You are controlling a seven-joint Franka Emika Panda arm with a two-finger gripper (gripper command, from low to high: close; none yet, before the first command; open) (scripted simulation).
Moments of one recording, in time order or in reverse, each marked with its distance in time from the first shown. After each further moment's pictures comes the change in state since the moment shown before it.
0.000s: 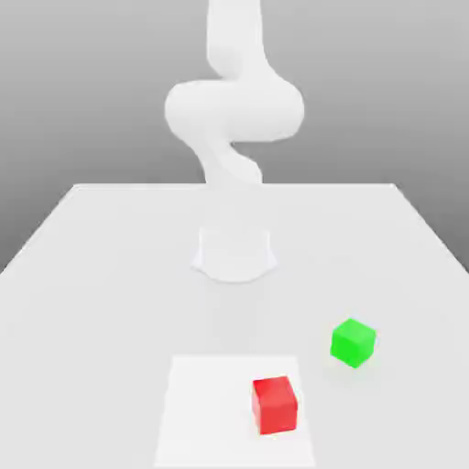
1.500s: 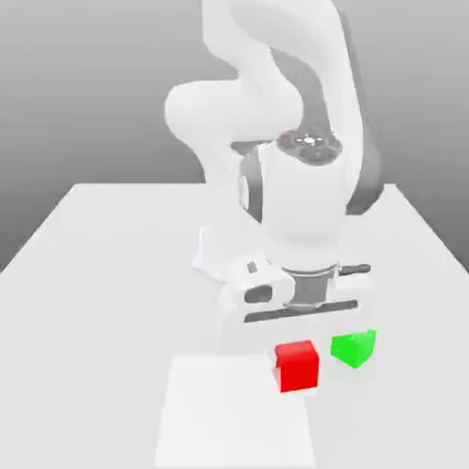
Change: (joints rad) arm 0.218 0.689 0.115 -0.402 0.026 0.373 0.044
